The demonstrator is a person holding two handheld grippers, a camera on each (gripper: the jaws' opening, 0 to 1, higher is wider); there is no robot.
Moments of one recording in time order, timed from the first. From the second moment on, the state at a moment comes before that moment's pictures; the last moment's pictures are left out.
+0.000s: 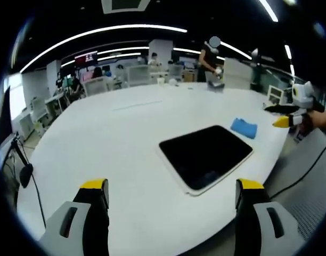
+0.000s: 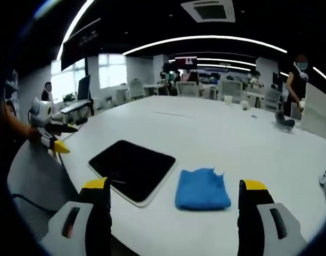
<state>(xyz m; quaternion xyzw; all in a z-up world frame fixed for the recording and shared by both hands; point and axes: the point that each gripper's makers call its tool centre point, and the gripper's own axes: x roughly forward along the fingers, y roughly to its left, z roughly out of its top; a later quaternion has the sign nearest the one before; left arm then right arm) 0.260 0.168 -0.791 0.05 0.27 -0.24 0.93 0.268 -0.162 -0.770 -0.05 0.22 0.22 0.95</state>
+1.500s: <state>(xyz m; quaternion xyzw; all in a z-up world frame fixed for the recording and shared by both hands) 0.256 0.167 -0.800 0.04 0.29 -0.25 0.92 0.264 -0.177 -0.798 -0.03 0.28 0.18 0.94</state>
